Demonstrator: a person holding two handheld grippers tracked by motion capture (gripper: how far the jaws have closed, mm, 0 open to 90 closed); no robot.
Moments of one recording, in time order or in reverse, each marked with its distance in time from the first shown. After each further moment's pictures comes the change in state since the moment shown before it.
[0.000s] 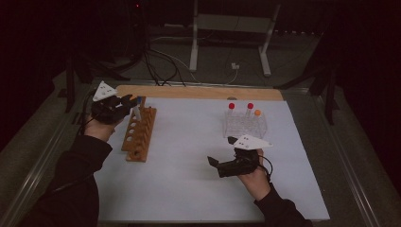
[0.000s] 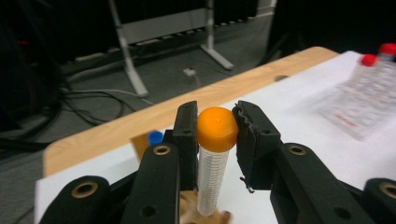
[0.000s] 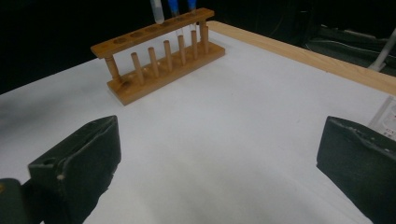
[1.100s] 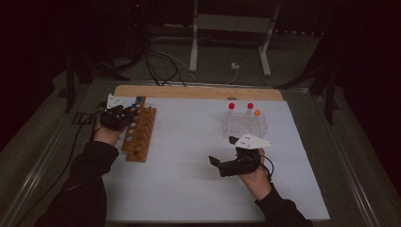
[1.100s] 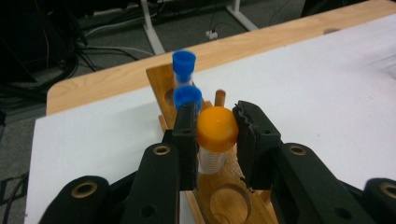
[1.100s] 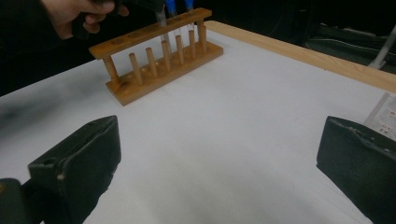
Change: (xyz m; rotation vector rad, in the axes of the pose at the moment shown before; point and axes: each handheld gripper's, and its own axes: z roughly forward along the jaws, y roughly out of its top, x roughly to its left) left arm 0.010 -0.055 0.045 0.138 0.070 -0.067; right arm -0.004 -0.001 -0.002 -0.002 0.002 0.012
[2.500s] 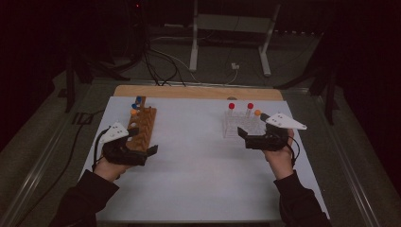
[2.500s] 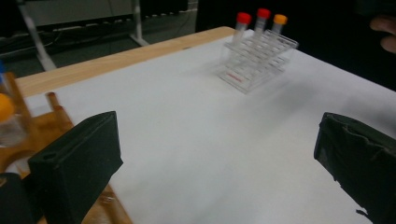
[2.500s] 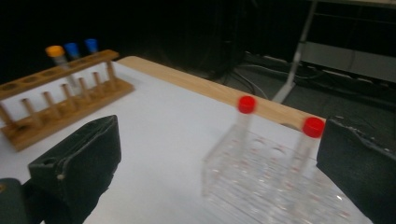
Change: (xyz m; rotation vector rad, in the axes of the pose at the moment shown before) left arm -0.082 -0.031 -0.082 -0.120 -0.382 0.062; right arm -0.081 0.021 -0.035 -0.111 -0.256 0.020
